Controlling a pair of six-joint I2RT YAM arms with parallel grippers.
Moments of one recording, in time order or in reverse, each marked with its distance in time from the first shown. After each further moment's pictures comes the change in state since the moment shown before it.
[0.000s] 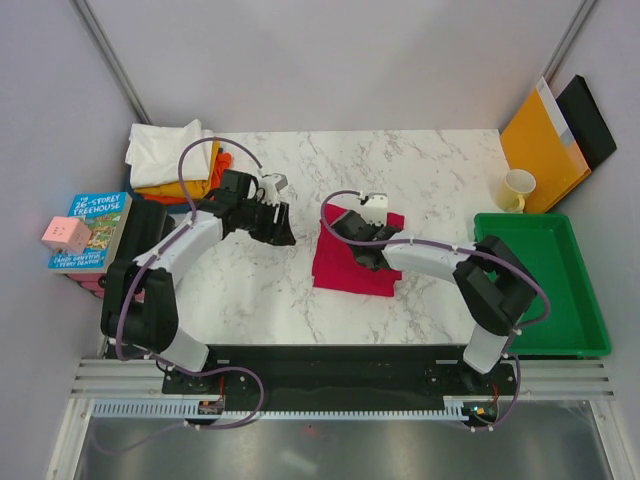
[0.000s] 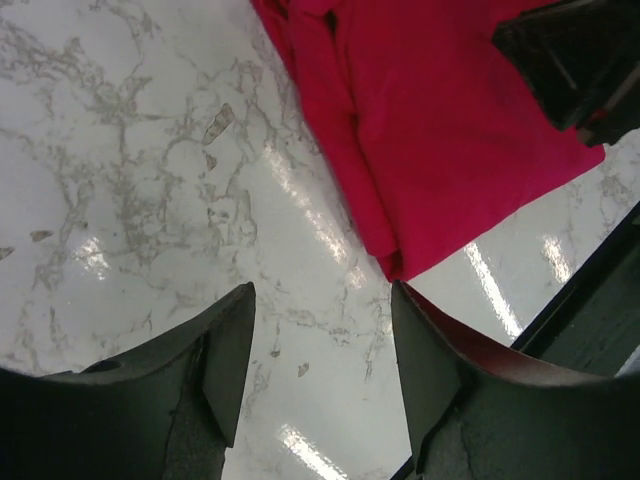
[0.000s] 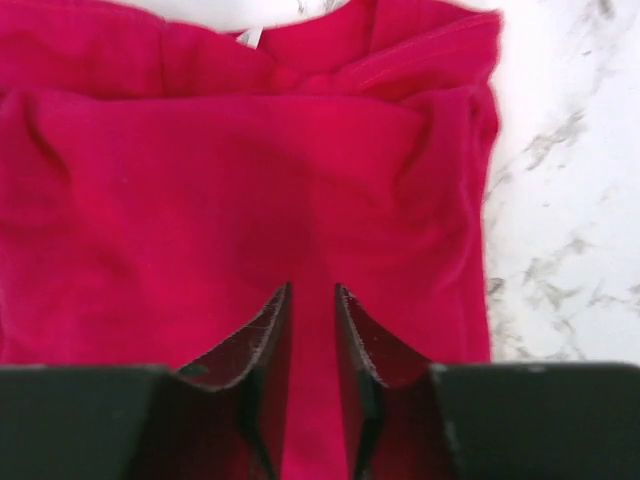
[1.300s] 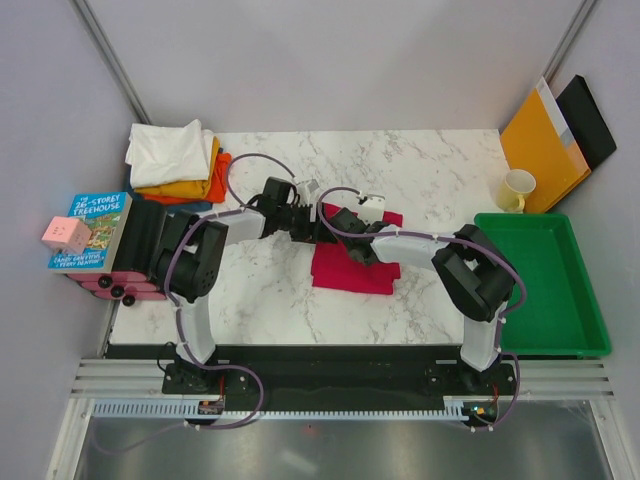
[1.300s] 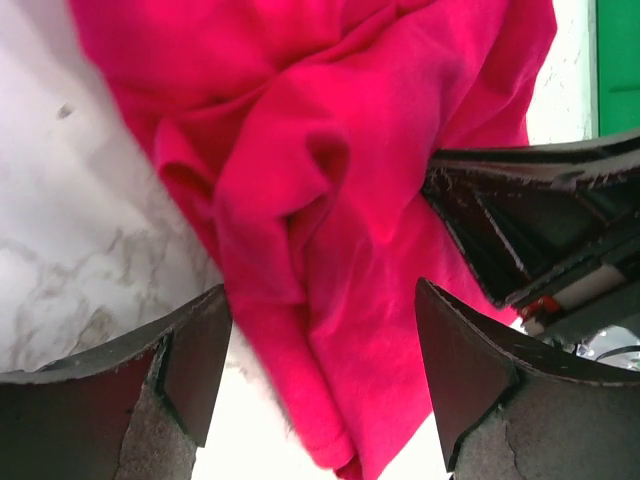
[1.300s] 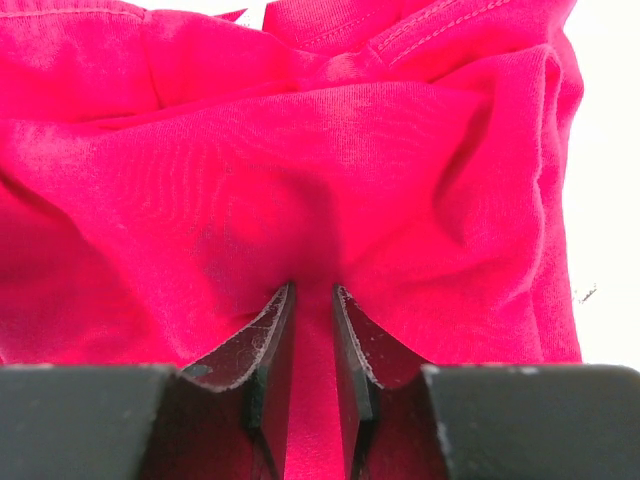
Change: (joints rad) left arm -0.134 0.420 0.041 0.499 0.142 -0.368; right arm -0.023 0.159 0.092 -0.009 -0.060 0.152
